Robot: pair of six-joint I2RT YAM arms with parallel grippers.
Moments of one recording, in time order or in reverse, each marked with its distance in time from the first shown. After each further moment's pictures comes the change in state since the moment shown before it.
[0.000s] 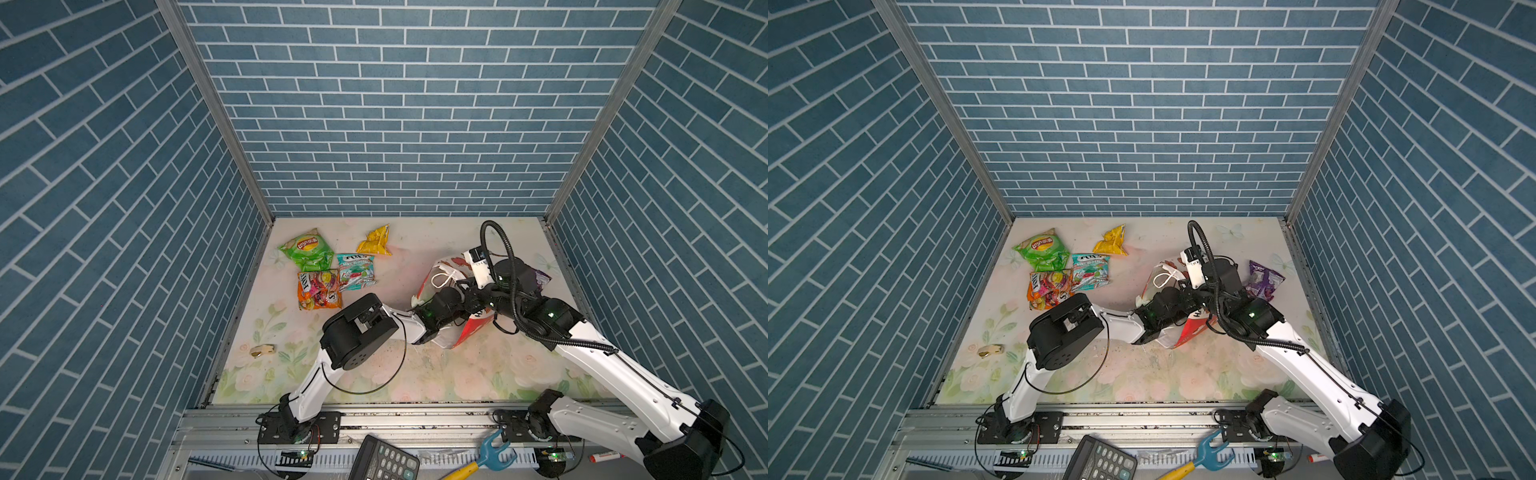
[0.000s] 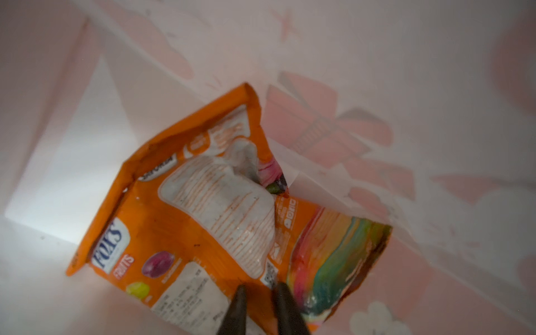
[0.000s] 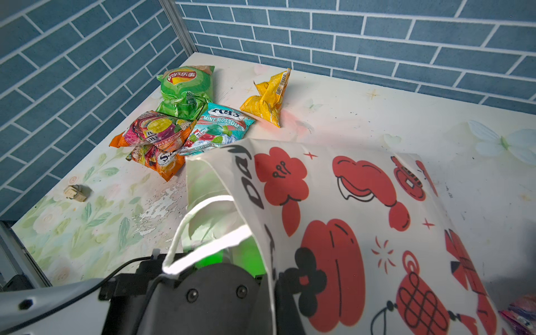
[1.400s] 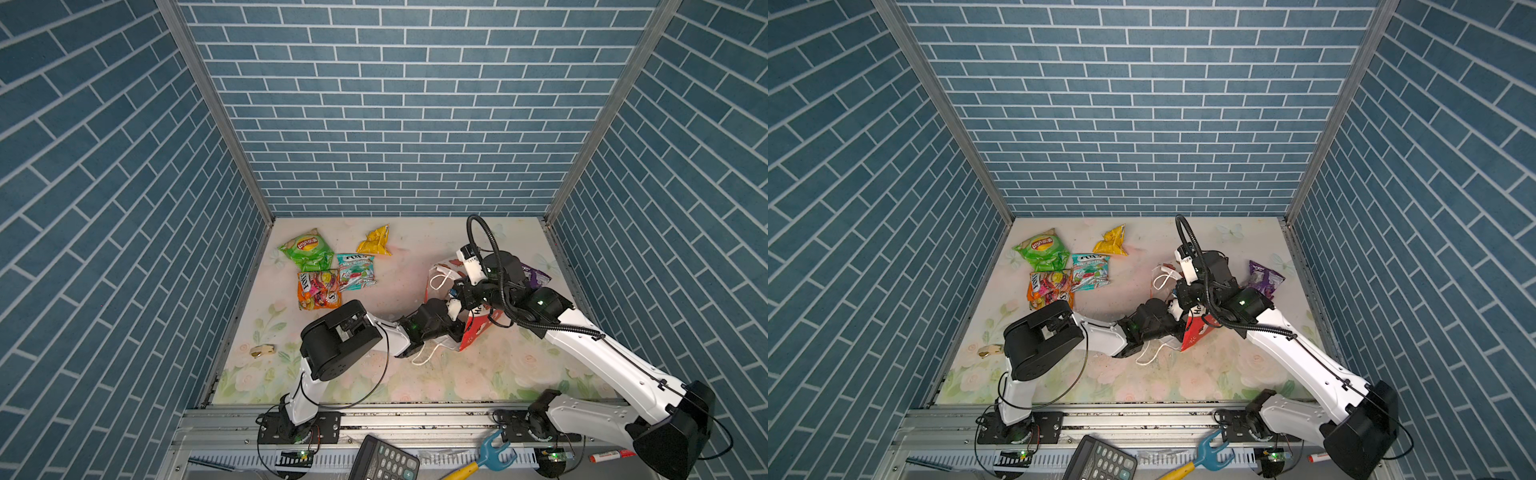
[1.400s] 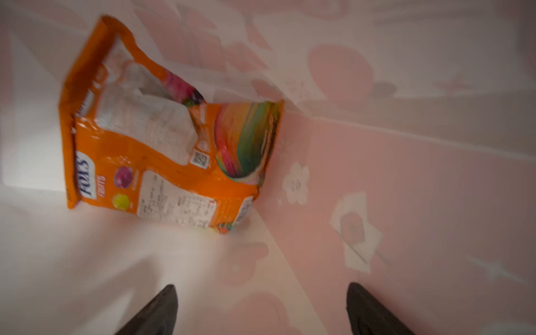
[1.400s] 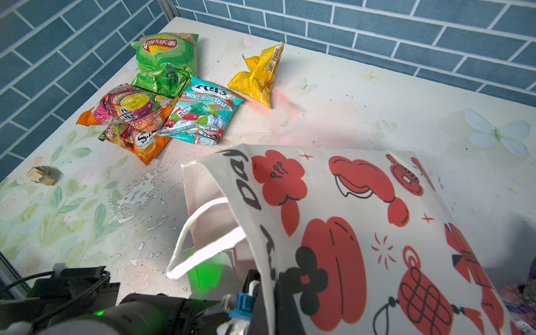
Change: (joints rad) left arm -0.025 -0.175 -0.261 0.064 0.177 0.111; right arm 0.008 0.103 0.084 -0.080 0.030 -0.038
